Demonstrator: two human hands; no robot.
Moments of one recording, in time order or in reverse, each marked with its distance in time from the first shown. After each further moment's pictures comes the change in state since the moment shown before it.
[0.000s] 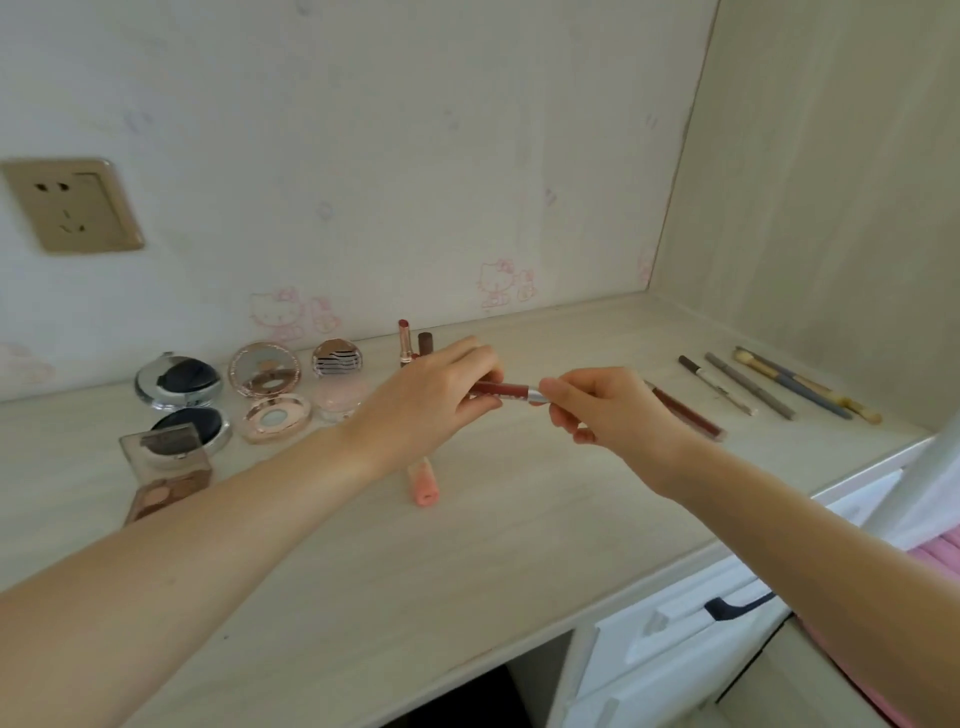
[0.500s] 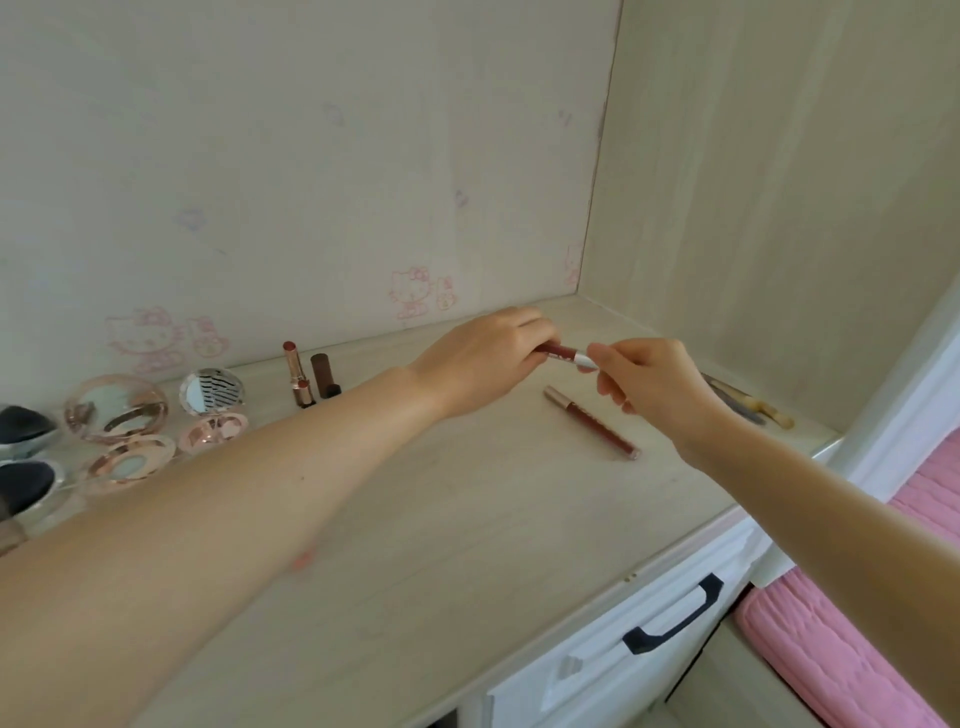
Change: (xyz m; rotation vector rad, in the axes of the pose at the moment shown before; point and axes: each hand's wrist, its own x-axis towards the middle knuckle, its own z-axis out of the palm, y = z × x) left_hand 0.146 0.029 0.084 0.032 -0.077 0.209; right_hand 0.026 0.033 -0.120 -0.207 0.335 0.069
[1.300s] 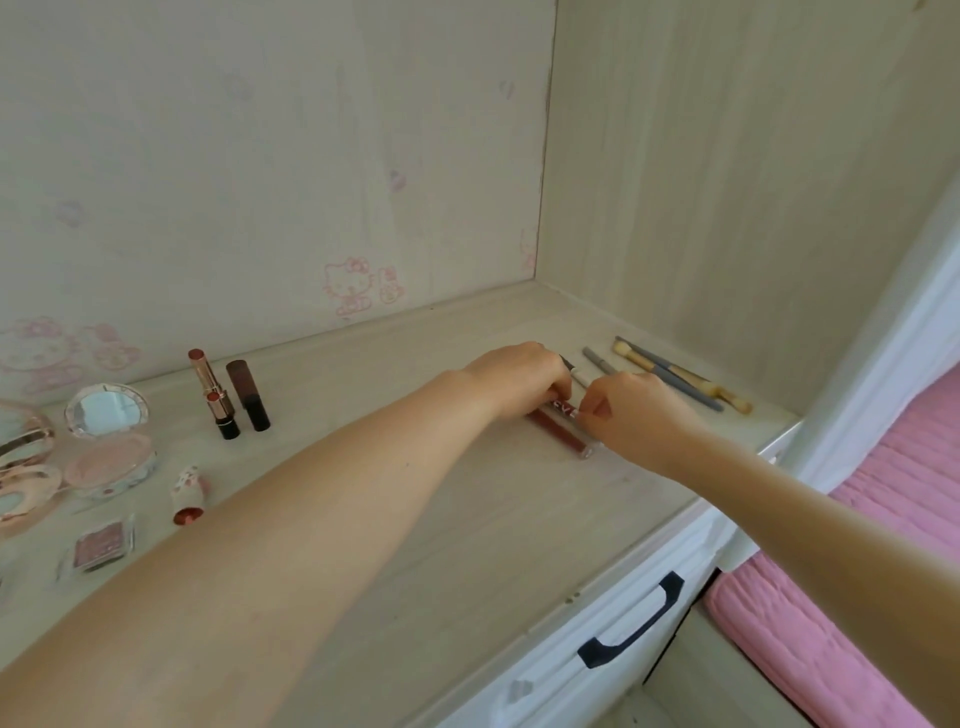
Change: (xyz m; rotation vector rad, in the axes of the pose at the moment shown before) left_hand 0.074 0.014 0.092 0.037 -0.480 -0.126; right_hand 0.022 0.063 -0.023 -0.842 -0.157 -0.043
